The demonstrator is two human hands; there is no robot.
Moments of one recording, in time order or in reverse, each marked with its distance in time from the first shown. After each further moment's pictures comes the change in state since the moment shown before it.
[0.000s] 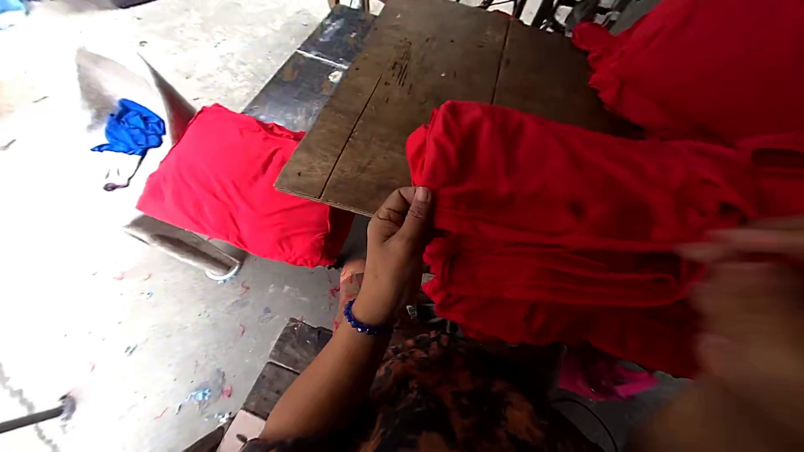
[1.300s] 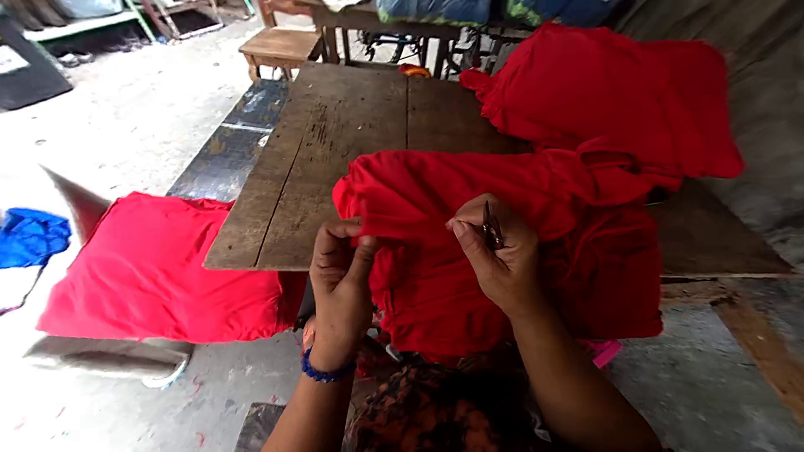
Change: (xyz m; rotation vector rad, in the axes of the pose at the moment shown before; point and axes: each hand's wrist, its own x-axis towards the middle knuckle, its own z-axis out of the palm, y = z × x) left_hand 0.024 -0.013 0.009 0.143 -0.105 0.317; right_hand 0.017 0.055 0.073 0.150 -0.001 -0.186
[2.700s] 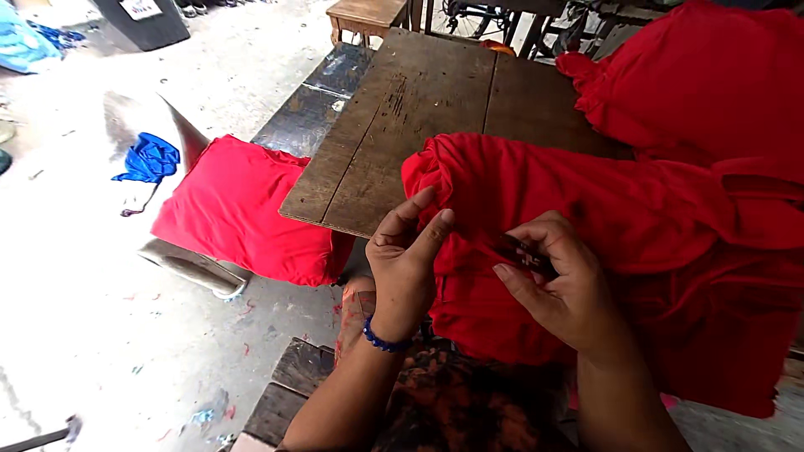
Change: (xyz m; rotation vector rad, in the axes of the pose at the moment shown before) left_hand -0.007 0.009 0.013 -0.147 0.259 -0.039; right_hand -0.011 0.000 0.000 -0.105 -0.341 0.099
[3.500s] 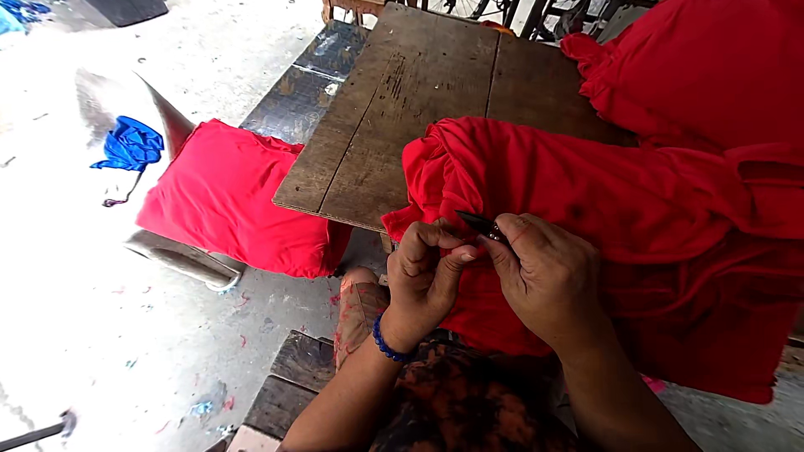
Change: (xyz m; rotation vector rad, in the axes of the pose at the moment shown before) left_hand -0.014 -0.019 -0.018 0.258 -0.286 0.368; right_hand 0.014 -0.021 0.029 -0.539 0.128 -0.151
